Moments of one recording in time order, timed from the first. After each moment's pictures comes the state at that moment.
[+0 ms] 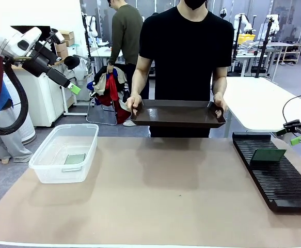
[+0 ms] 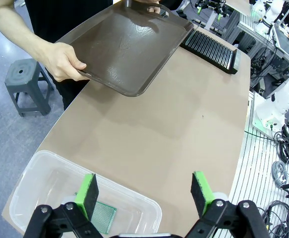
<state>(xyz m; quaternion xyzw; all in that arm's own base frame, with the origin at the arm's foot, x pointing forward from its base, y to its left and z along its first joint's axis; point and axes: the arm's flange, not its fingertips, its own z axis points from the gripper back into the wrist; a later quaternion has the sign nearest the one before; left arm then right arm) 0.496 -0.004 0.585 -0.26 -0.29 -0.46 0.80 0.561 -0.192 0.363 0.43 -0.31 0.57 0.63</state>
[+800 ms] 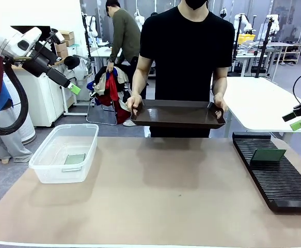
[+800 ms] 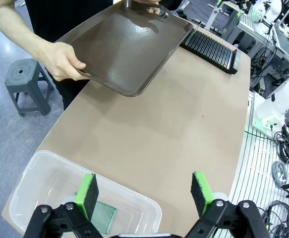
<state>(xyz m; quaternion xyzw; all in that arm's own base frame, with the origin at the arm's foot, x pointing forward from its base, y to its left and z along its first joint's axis) 0.496 -0.004 0.585 -0.26 -0.29 -0.46 0.80 0.470 -0.134 0.476 0.31 -0.30 0.52 0.74</state>
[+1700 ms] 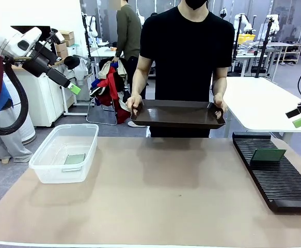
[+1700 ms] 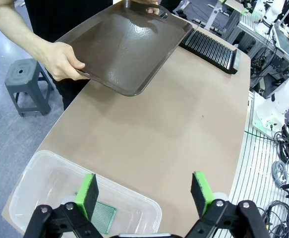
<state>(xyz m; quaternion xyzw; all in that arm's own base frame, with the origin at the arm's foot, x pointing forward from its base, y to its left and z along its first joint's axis) 0.496 -0.004 0.585 -0.26 -0.29 -0.46 0.80 0.449 -0.130 0.497 0.29 -0.32 0.51 0.74</state>
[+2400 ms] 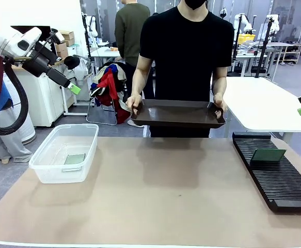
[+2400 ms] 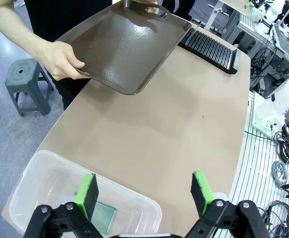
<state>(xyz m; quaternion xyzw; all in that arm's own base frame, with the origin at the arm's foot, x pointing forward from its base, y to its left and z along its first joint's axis) 0.496 -0.004 0.585 -0.26 -0.29 -0.46 0.80 0.412 -0.125 0.542 0.18 -0.40 0.47 0.77</state>
